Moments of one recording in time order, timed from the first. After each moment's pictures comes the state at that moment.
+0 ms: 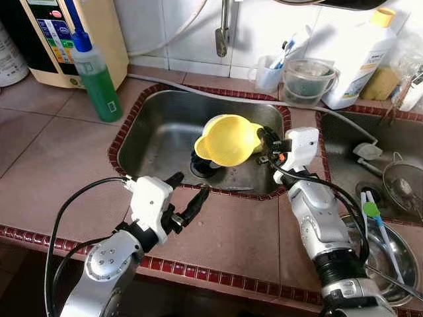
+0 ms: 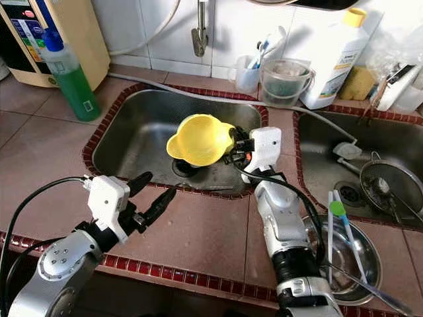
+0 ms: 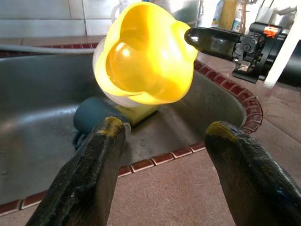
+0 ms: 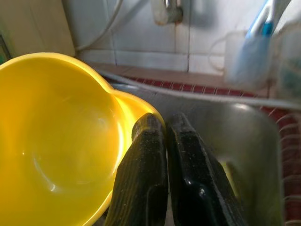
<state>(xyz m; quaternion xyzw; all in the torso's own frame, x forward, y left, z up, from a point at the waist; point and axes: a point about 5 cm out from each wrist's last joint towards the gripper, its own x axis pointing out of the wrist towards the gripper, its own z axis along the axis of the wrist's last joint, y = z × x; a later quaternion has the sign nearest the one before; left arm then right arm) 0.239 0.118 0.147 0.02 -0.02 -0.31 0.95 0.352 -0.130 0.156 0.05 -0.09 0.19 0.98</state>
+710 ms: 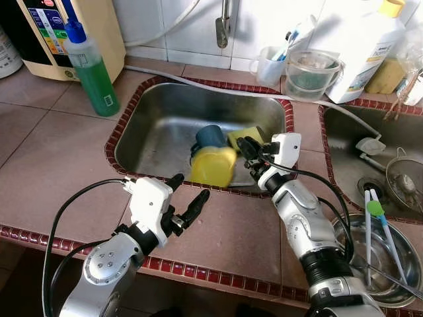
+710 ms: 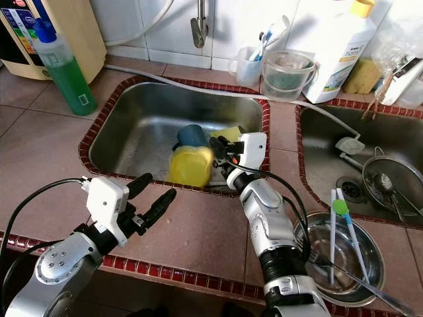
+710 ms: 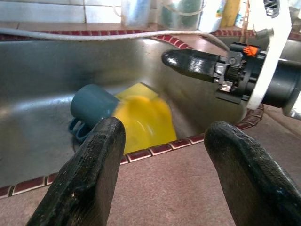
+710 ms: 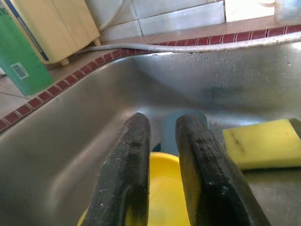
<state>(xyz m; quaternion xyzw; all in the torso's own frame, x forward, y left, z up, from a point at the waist) 0.235 0.117 0.151 0.01 -0.02 -0.30 0.95 0.352 -0.107 0.144 0.14 -0.03 0.24 0.96</state>
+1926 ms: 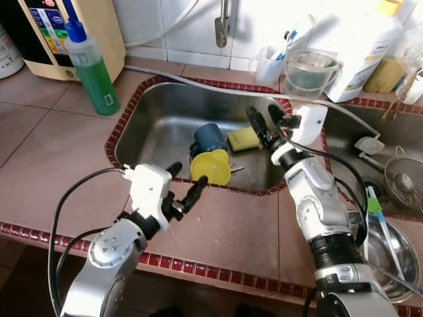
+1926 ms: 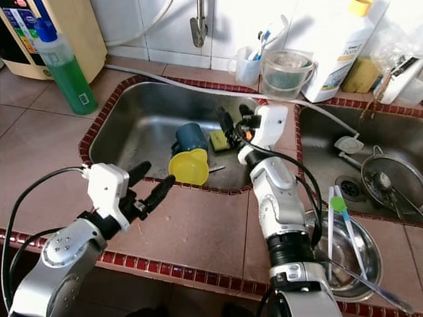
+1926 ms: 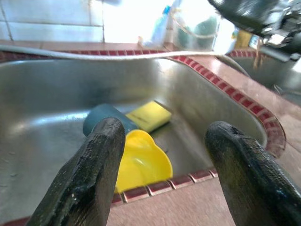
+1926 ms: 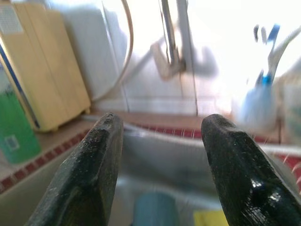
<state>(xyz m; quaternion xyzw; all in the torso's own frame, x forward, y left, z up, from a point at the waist) 0.263 0.120 0.162 -0.01 -0.05 -0.27 0.96 0.360 -0.127 0.211 0.11 -0.17 0.20 0.96</state>
